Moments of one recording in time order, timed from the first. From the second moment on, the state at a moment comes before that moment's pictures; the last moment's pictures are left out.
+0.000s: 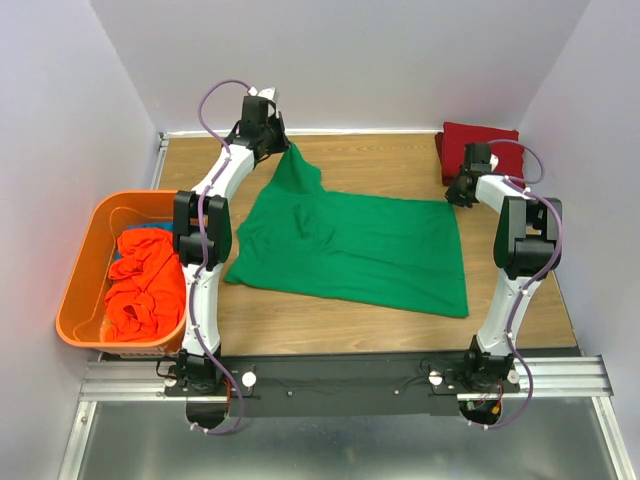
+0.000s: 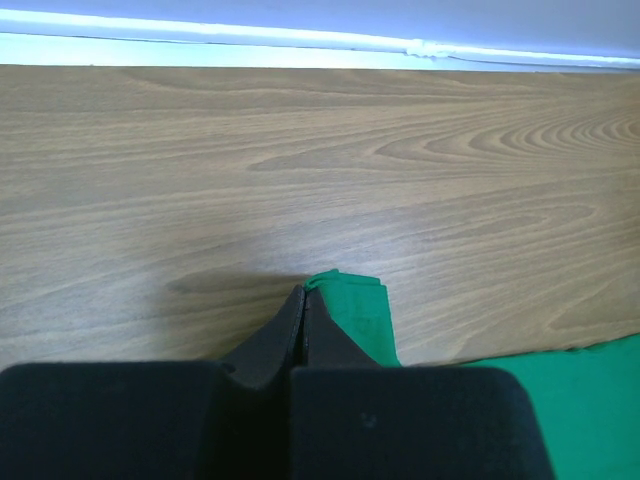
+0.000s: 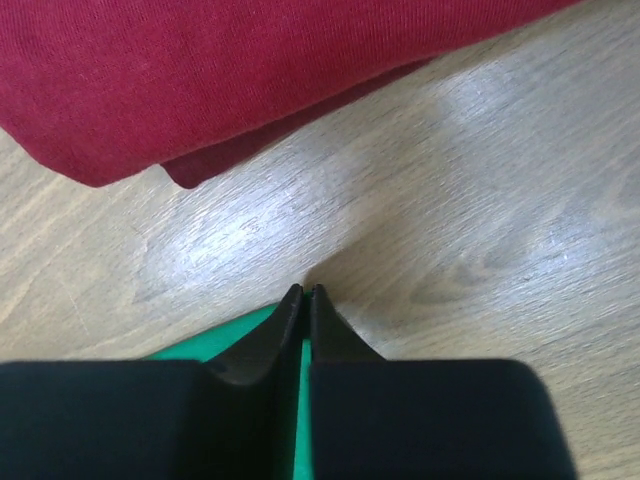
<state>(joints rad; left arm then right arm) -0.20 2.28 2.01 -0.27 0.18 -0.34 -0.05 2.07 1.43 -0.28 0.12 0.47</state>
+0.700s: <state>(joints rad) -0.20 2.11 1.91 -0.27 0.18 -0.38 -0.05 1.92 1.40 -0.29 0.15 0.47</state>
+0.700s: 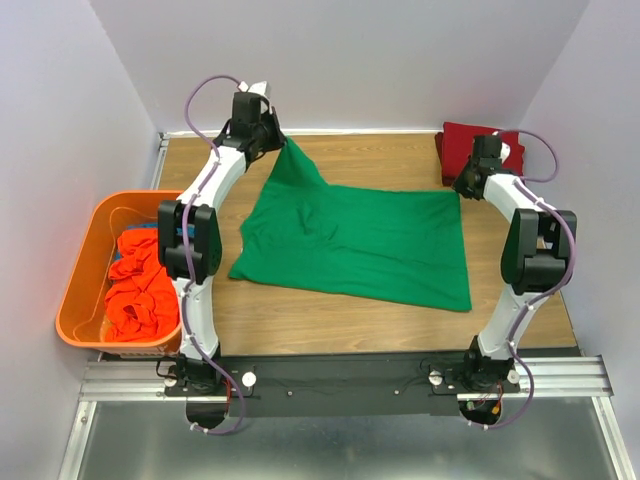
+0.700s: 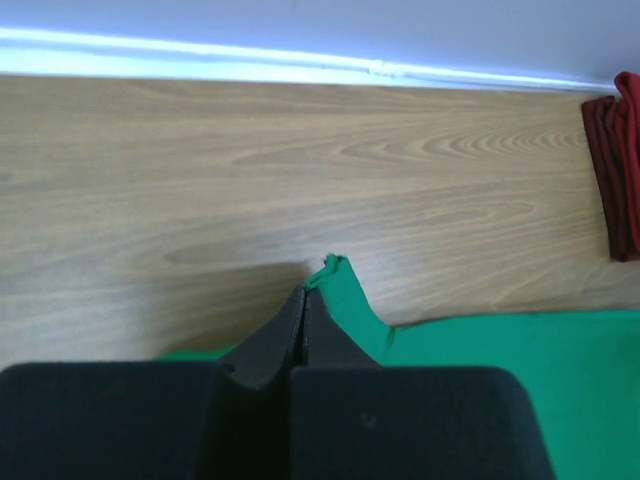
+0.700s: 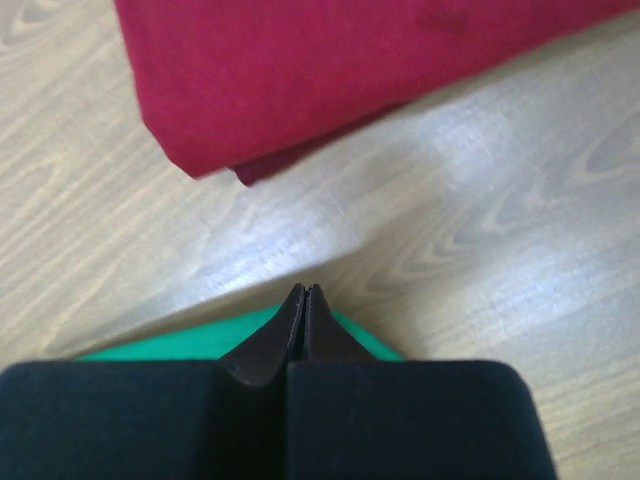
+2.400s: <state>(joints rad) -0.21 1.25 0.91 -0.14 0.14 -0.51 -0.05 1.48 0.90 -0.35 0.22 0.61</state>
